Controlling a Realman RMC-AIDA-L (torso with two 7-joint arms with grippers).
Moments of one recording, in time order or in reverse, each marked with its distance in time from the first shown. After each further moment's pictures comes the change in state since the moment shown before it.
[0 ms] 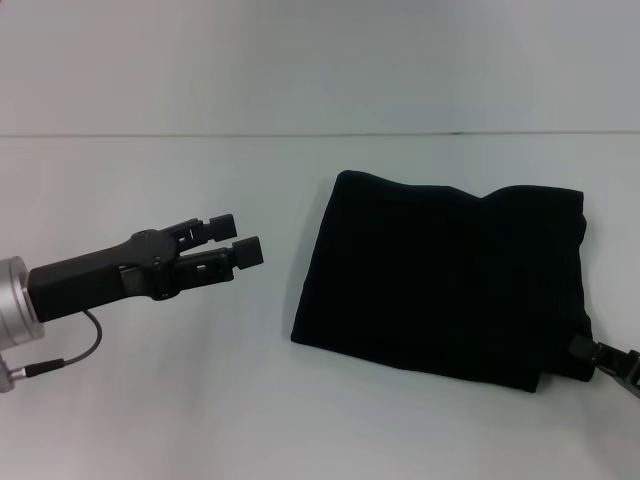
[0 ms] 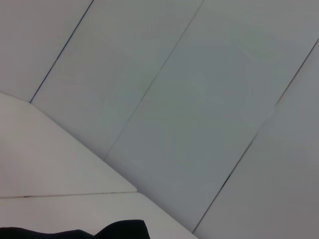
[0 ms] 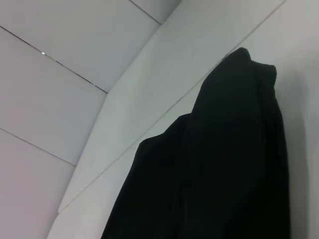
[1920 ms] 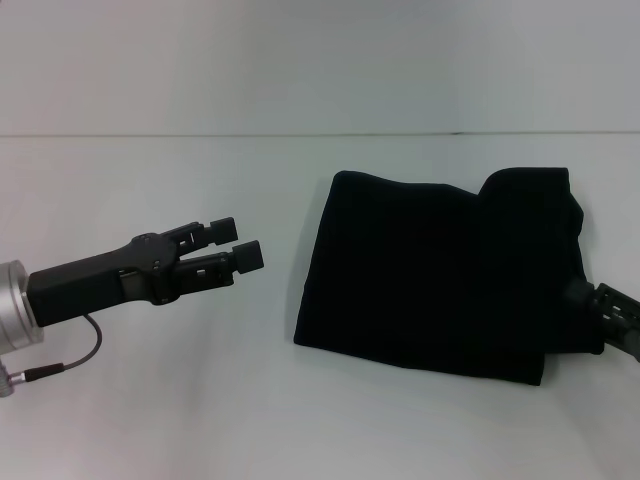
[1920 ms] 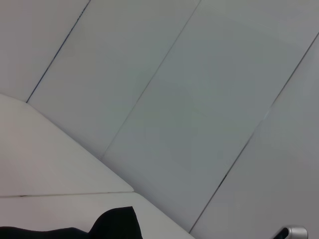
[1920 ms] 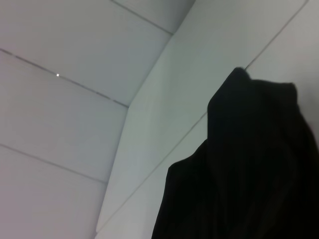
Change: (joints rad) left arm 0.005 -0.002 0.000 -0.002 0.000 0.011 0.005; right arm 0.039 -0.012 0.014 -0.064 -0.001 -0.068 0.217
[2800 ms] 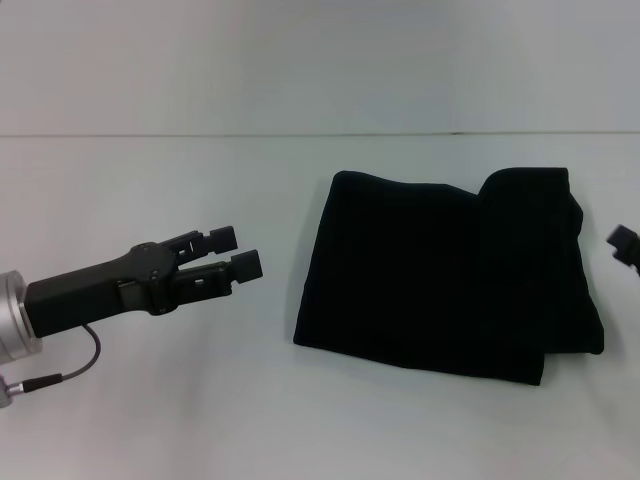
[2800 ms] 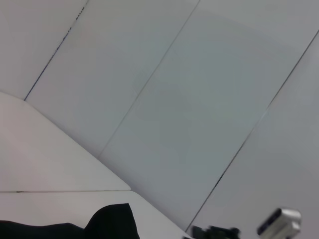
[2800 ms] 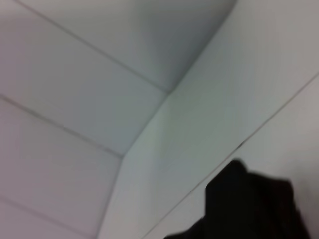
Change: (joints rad) left arm 0.015 -0.004 0.002 -0.003 0.000 0.013 0.004; right arm 0.033 -0.016 0.015 -0.025 0.113 0.070 -0.031
